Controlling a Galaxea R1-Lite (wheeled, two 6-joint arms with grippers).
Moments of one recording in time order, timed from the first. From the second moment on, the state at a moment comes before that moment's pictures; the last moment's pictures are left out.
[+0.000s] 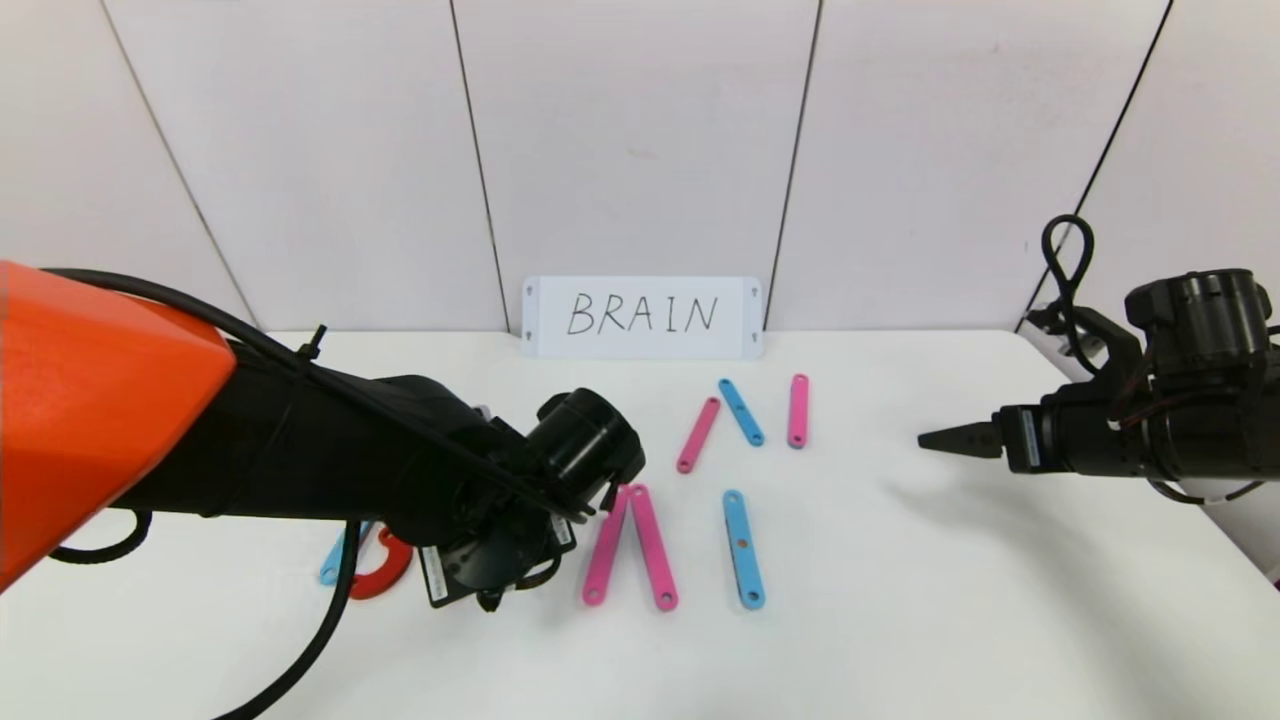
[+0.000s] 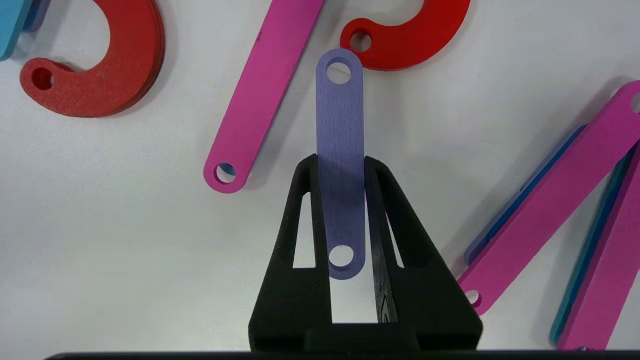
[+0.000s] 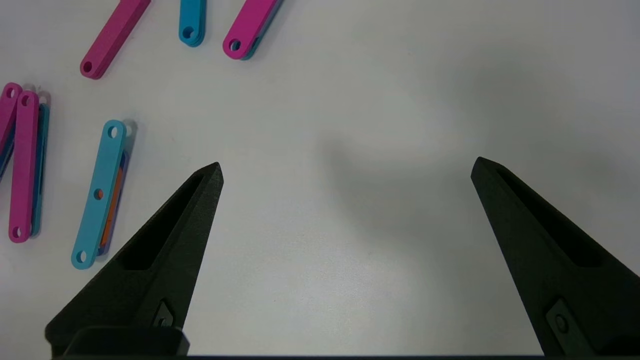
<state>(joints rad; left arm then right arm) -0.75 1.96 -1.22 0.46 0.54 -1.13 -0.01 1.72 -0.90 -0.08 0.36 -0.01</state>
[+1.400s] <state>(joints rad) -0.76 2.01 -1.23 0.45 0.57 -1.17 -0.01 1.73 -0.90 -0.08 0.36 -0.01</state>
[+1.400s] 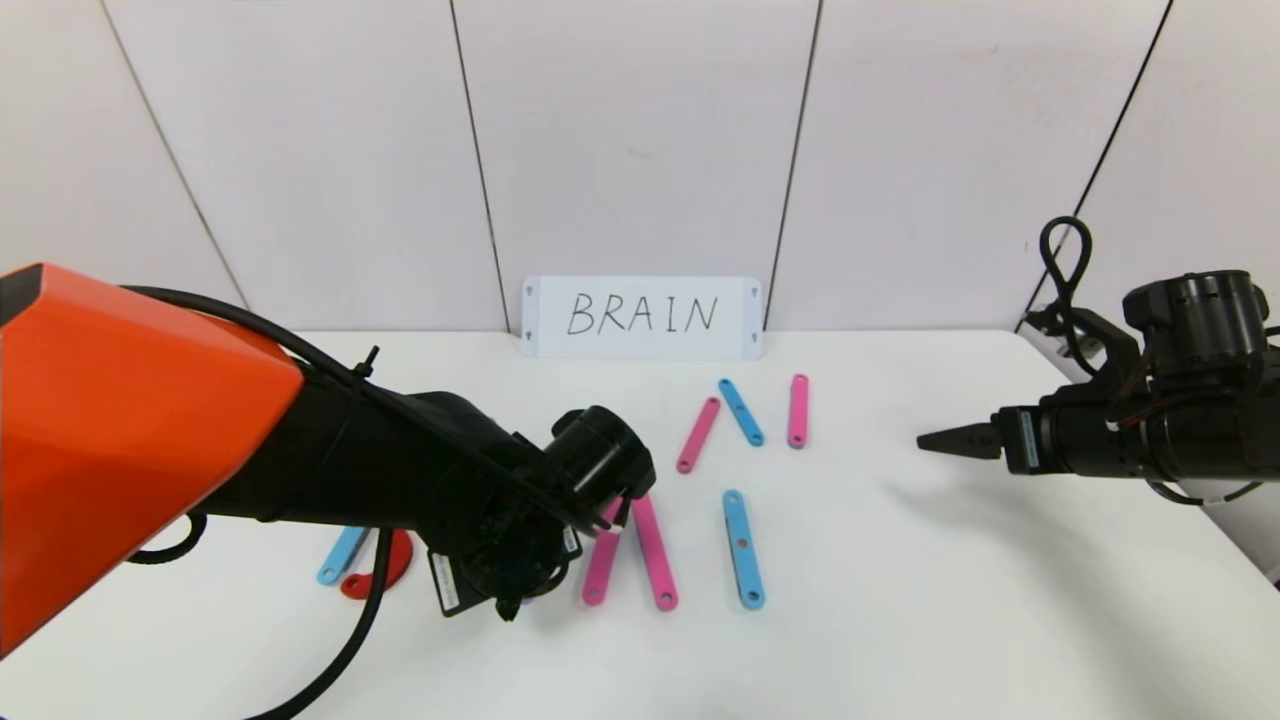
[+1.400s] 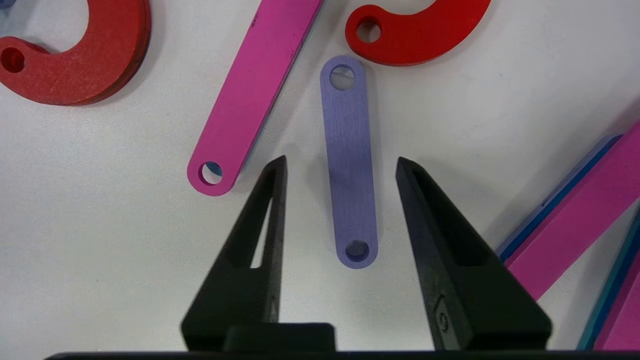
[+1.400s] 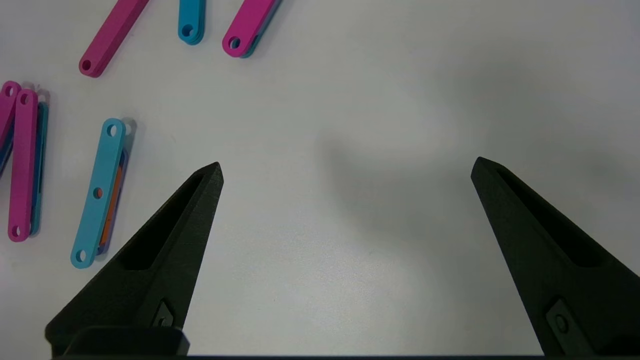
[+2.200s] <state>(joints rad) -0.77 1.96 -1.23 0.44 0.55 -1.06 -0.01 1.73 -0.90 -0.08 0.36 -0.01</state>
